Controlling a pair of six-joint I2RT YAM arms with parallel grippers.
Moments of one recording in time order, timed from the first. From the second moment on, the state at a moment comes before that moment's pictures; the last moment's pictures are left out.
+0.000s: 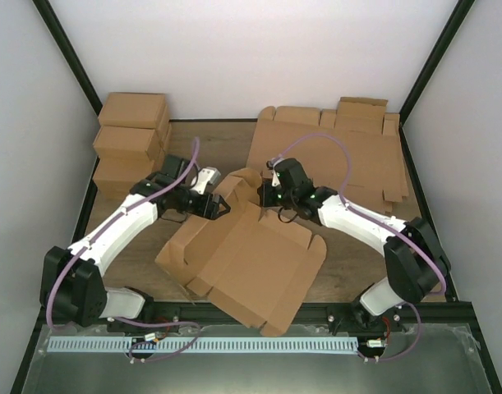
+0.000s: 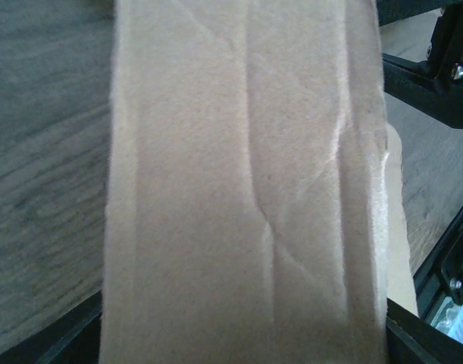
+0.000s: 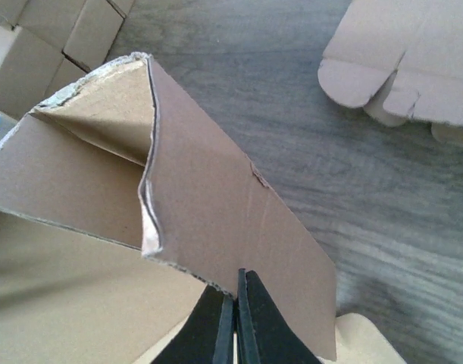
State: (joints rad) left arm -0.40 1.35 1.02 -0.64 0.53 -0.12; right arm 0.66 1.52 1.02 -0.17 -0.12 0.50
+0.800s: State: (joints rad) left arm -0.72 1.29 1.04 -0.75 0.25 -0.07; right arm 0.85 1.22 0.63 -0.09 -0.02 0.60
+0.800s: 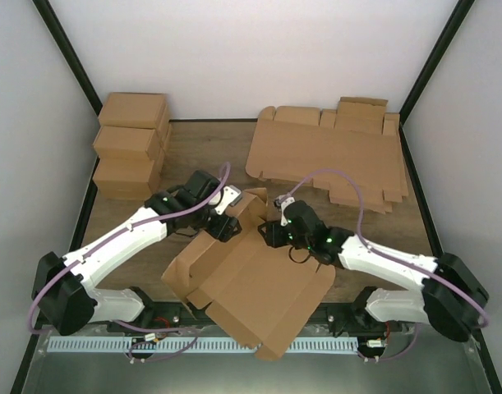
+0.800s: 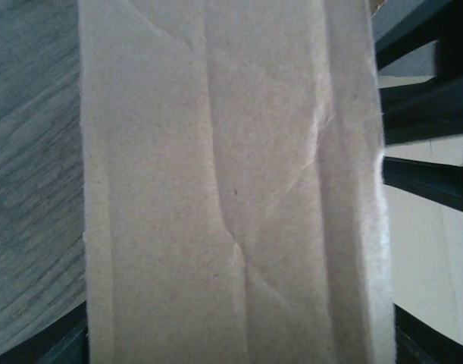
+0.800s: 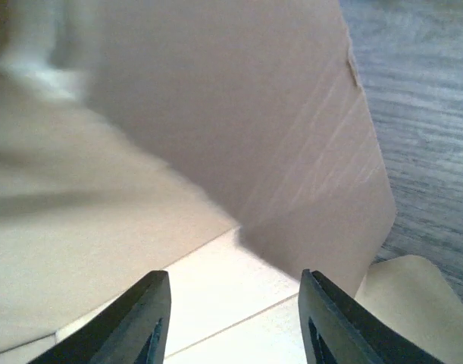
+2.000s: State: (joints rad) left arm -0.86 1.30 1.08 -0.78 0.08 -0.07; right arm 0.31 1.46 0.72 0.04 -0.70 0.45
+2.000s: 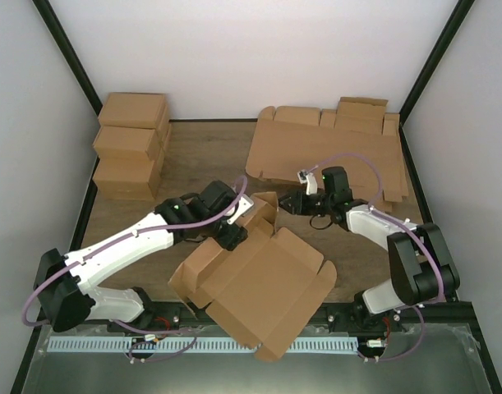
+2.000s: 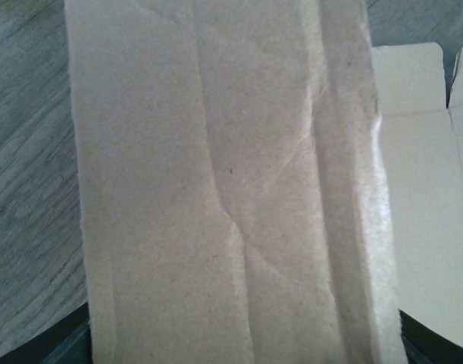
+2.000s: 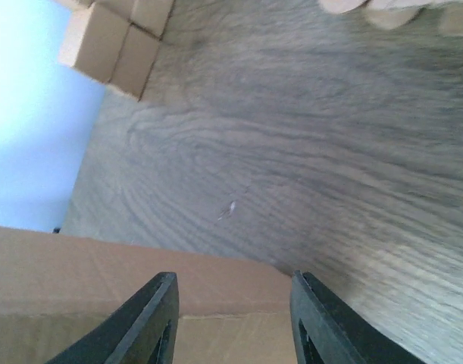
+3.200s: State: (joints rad) left arm -1.00 1.32 1.08 -0.80 -0.04 -0.10; right arm 0.46 1.18 0.30 0.43 -0.65 0.32
